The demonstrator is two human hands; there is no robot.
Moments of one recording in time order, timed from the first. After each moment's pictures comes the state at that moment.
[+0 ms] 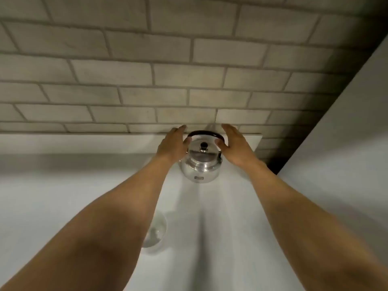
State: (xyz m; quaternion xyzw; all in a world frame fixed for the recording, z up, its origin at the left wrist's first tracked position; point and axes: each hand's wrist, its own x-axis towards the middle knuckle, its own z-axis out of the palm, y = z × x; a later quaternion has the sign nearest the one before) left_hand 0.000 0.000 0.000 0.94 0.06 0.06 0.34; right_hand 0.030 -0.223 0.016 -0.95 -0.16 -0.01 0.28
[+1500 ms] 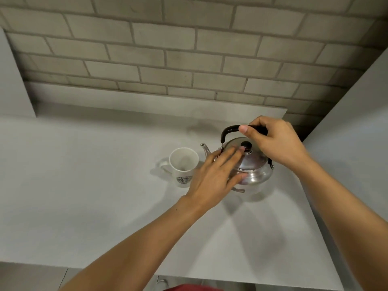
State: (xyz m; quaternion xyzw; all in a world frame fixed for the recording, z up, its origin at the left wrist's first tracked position) left_hand -0.276 -0.087 -0.014 0.95 -0.09 0.18 0.25; right_hand -0.172 -0.244 0.080 -0.91 -0.25 -0.07 0.33
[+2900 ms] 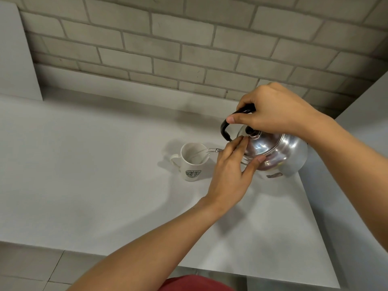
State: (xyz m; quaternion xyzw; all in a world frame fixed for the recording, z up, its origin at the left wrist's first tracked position) left_hand -0.285 -0.108 -0.001 0.81 0.02 0.21 0.55; right_hand -0.189 -0.170 0.169 -0.91 -0.42 -0.06 0.07
